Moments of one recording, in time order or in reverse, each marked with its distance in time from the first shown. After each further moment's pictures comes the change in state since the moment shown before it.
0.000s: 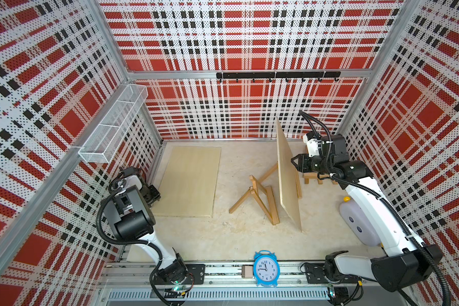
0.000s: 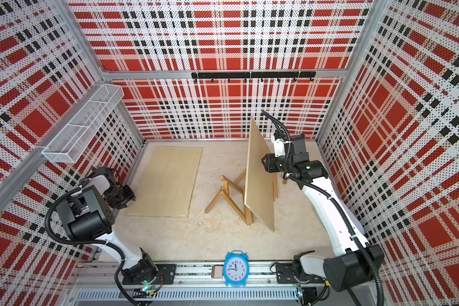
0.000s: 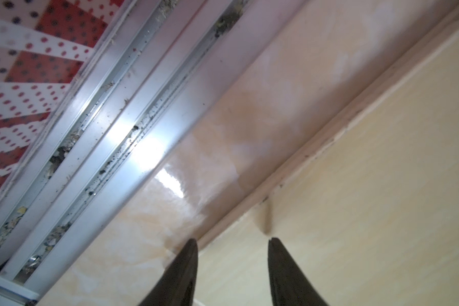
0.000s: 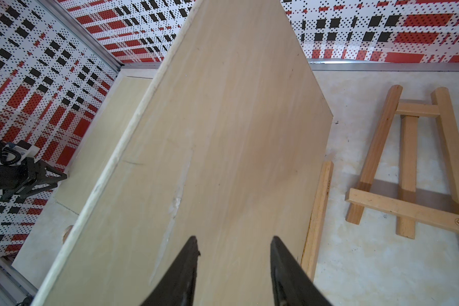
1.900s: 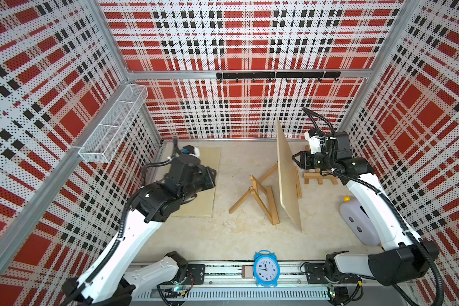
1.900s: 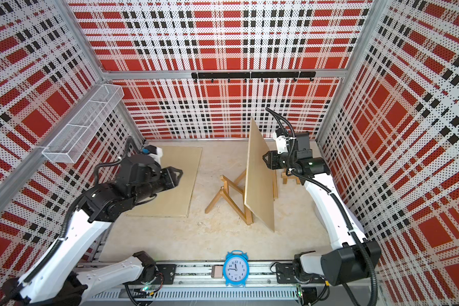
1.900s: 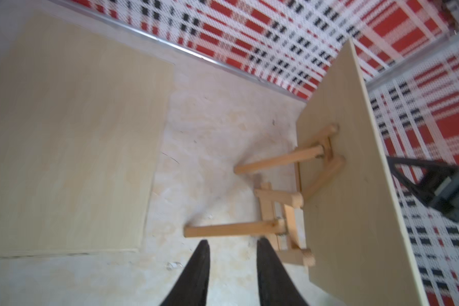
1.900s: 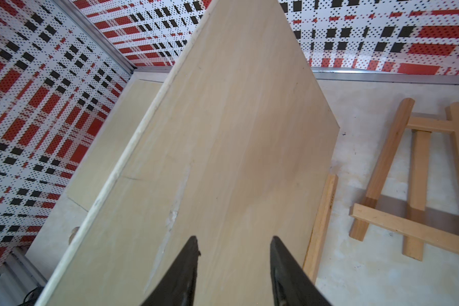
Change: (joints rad) left arm -1.297 -0.714 0.229 -0.185 -0.266 -0.566; right arm -0.065 0.047 0.037 0.024 -0.129 -0.053
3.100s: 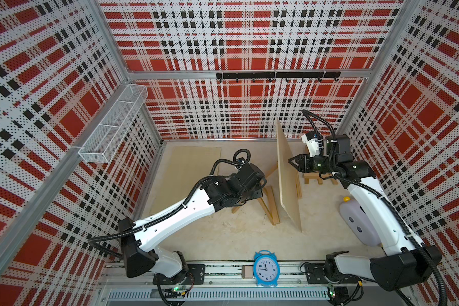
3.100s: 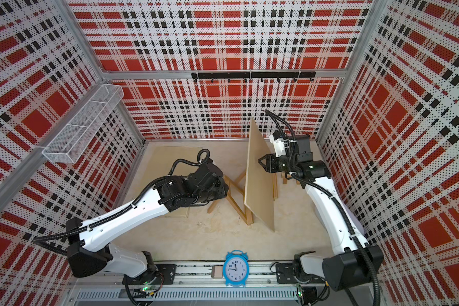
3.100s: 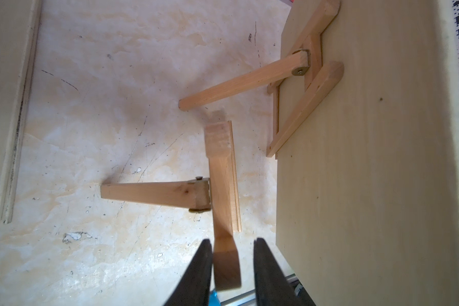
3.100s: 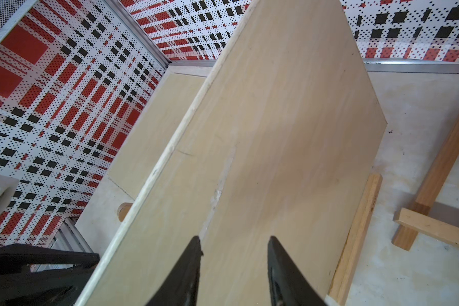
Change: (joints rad) left arm -0.285 0.350 0.055 0.091 -0.039 -0.259; right arm 0.000 -0.047 -0.043 0.003 -0.116 0.015
